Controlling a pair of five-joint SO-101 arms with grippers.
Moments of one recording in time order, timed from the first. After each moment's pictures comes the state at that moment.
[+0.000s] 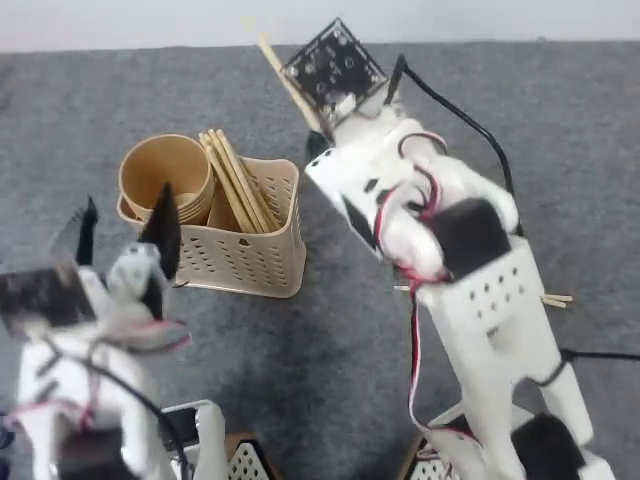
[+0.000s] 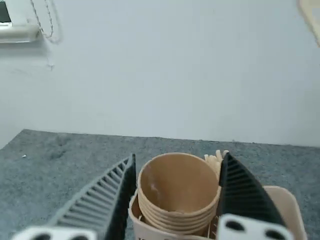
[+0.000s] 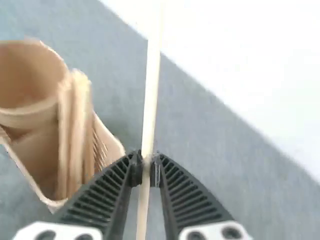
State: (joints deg) left arm -17.2 -76.9 38.1 61.5 6.8; right arm -34.5 -23.7 -8.4 68.5 16.7
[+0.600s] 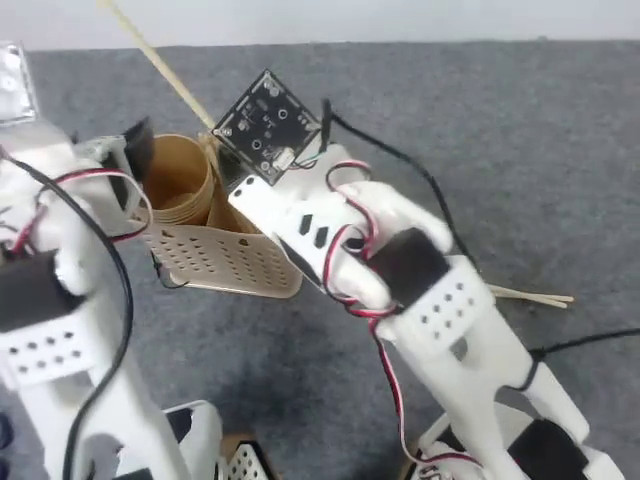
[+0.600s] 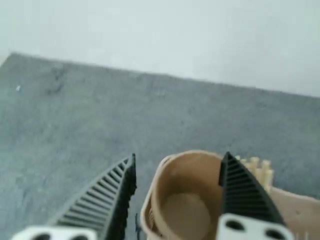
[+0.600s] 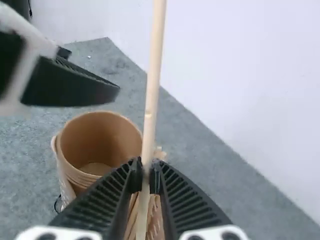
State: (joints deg) left arm -22.2 -34.1 3.1 78.2 7.8; right arm -46.2 -24.5 7.0 45.5 12.7
